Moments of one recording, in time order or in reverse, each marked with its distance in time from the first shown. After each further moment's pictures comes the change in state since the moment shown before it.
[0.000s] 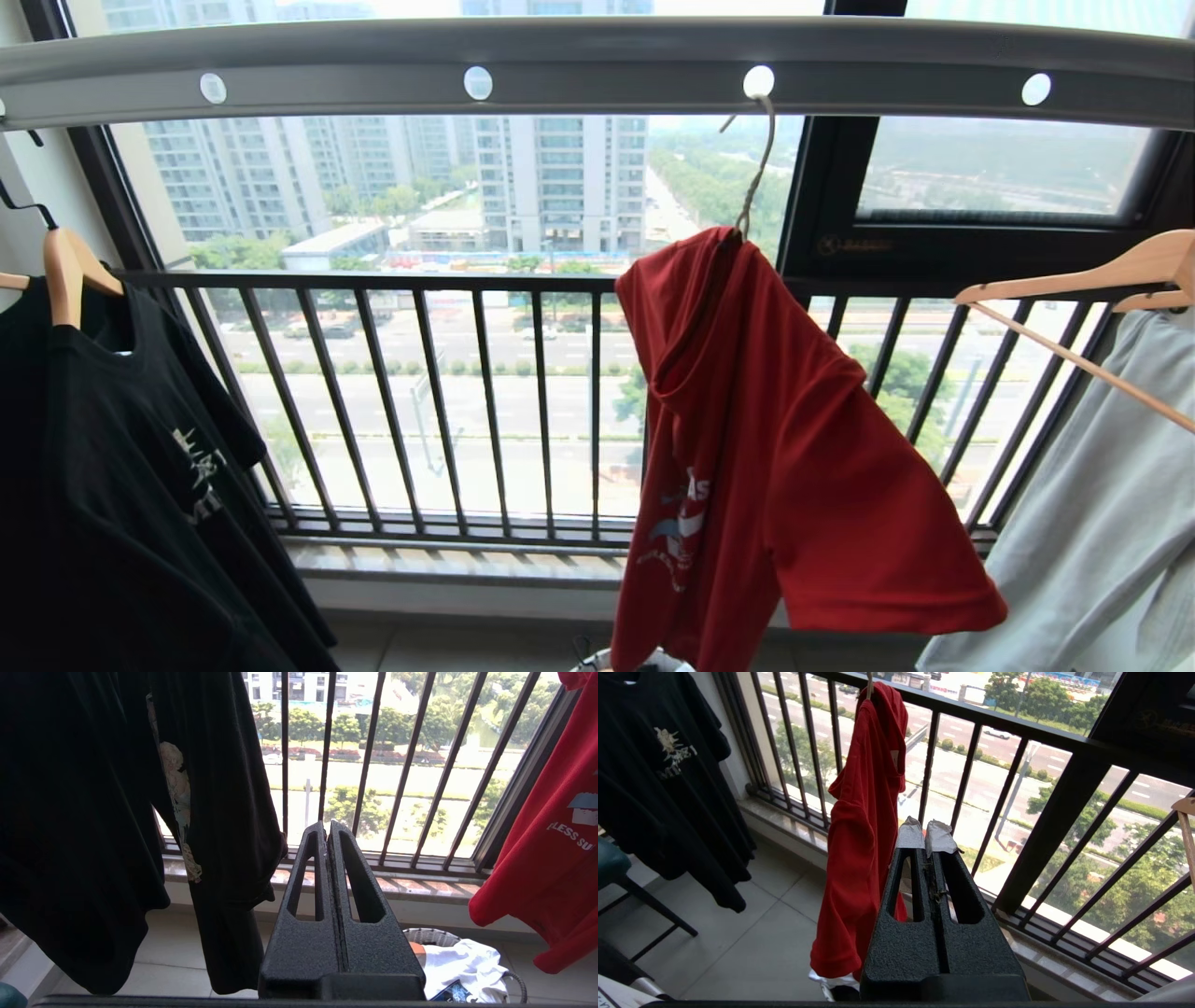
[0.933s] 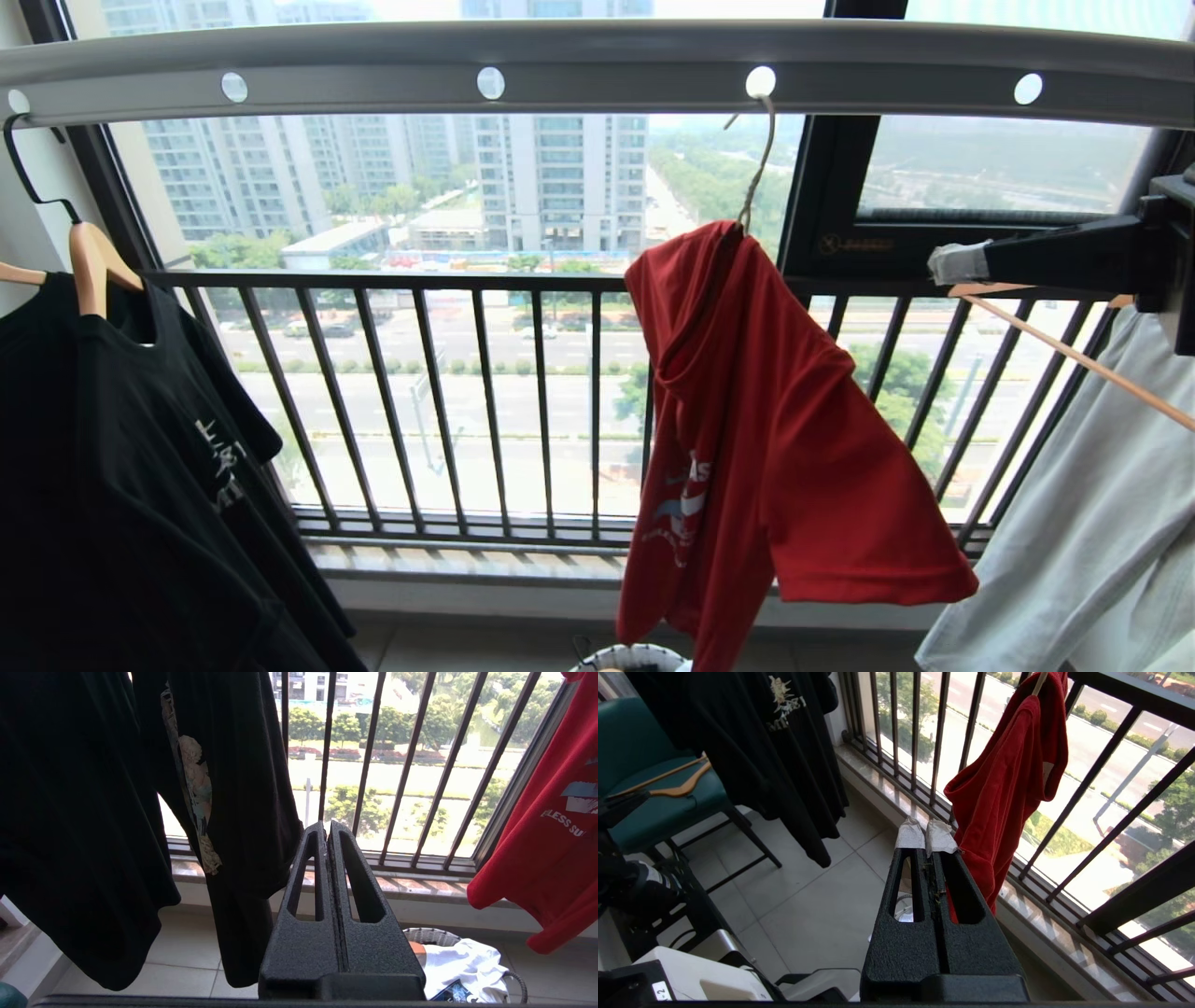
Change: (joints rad) left arm 0.000 0.000 0.000 0.000 0.000 0.000; right arm 0.342 0.344 -0.144 -0.046 -0.017 0.018
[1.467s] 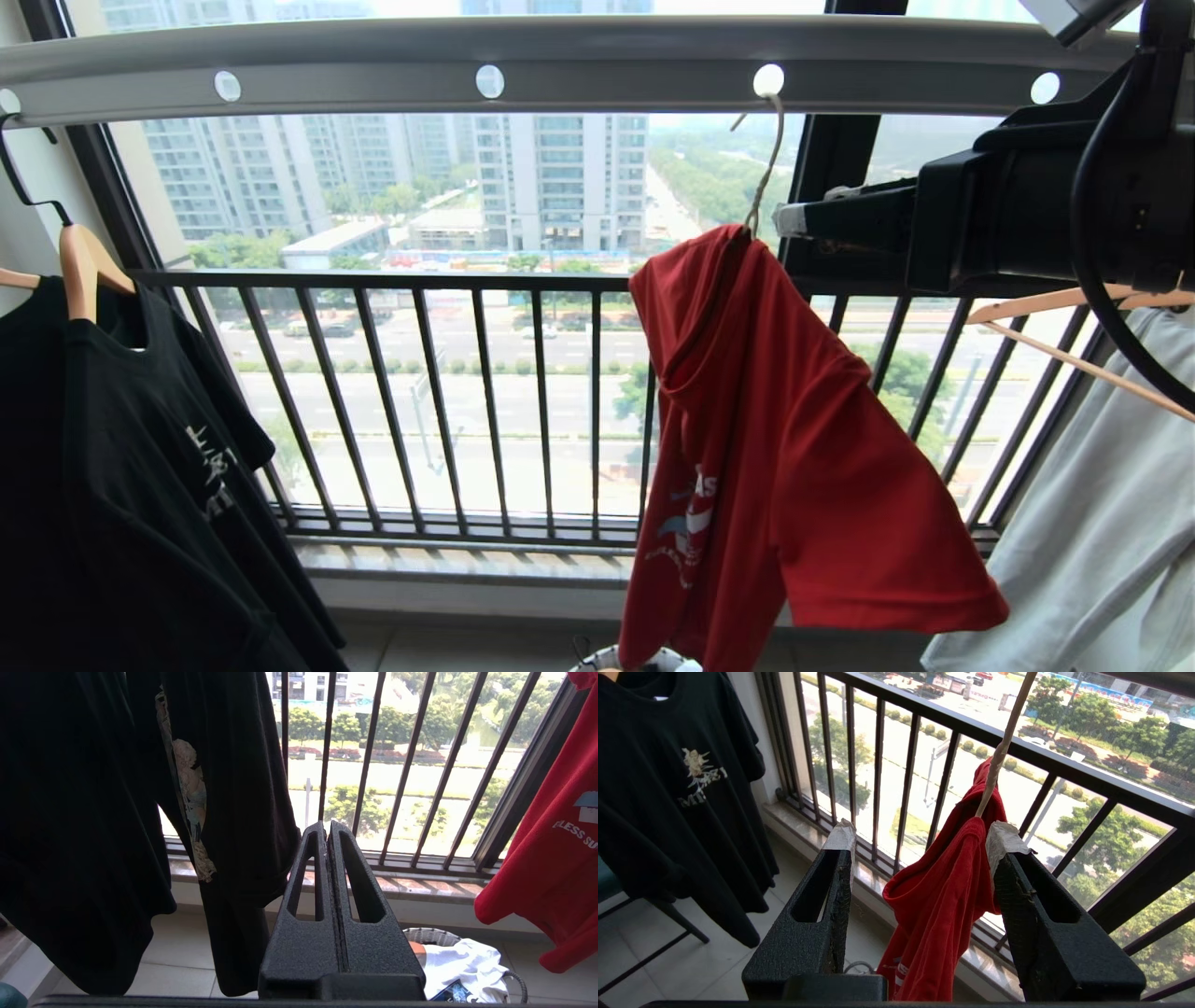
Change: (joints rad) left arm 0.000 0.000 0.000 0.000 0.000 0.000; right arm 0.182 0.161 0.001 -0.315 -0.358 0.004
